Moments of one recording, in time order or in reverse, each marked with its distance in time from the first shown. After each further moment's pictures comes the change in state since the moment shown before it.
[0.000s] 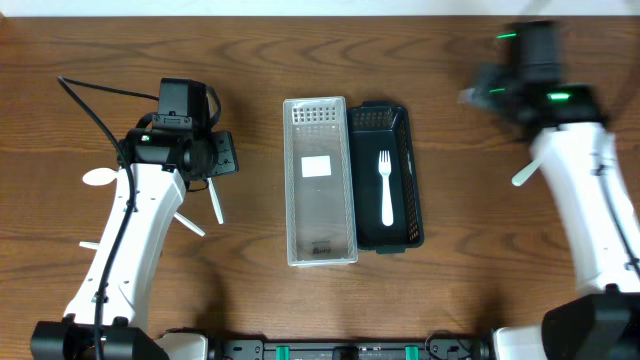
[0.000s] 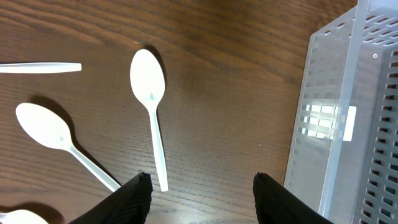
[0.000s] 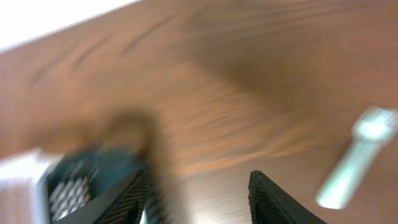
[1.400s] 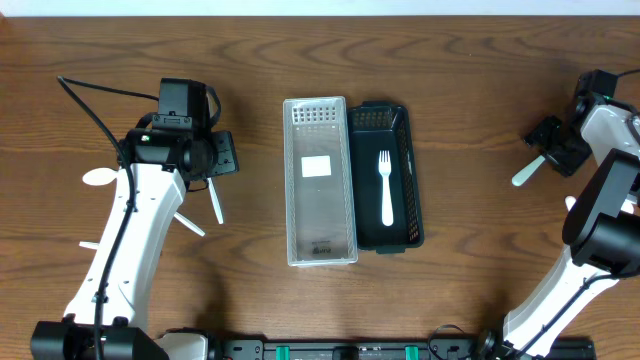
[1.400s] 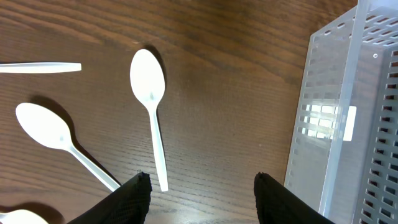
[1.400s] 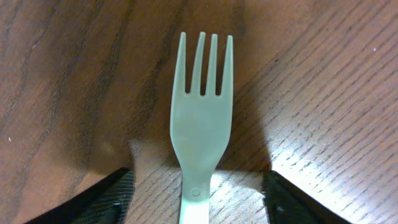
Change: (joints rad) left arm 0.000 0.000 0.000 0.000 0.000 0.000; right arm -0.410 0.534 -0.007 0.066 -0.077 0.016
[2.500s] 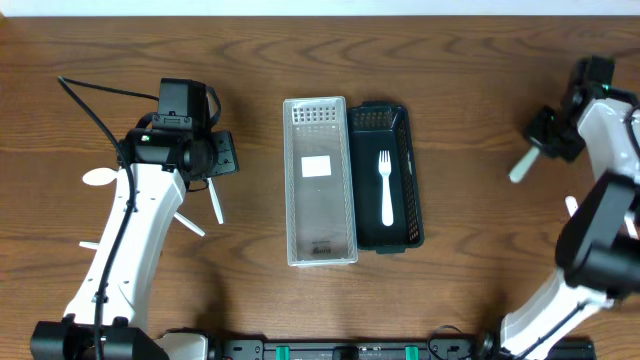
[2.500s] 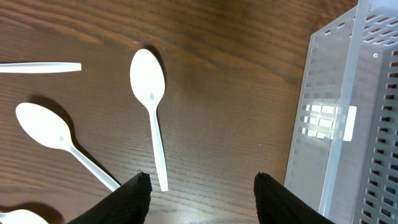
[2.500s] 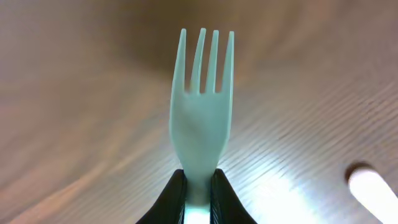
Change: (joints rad) left arm 0.000 0.000 0.000 0.000 0.000 0.000; right arm 0.113 -0.211 0.001 -0.119 -0.027 -0.085
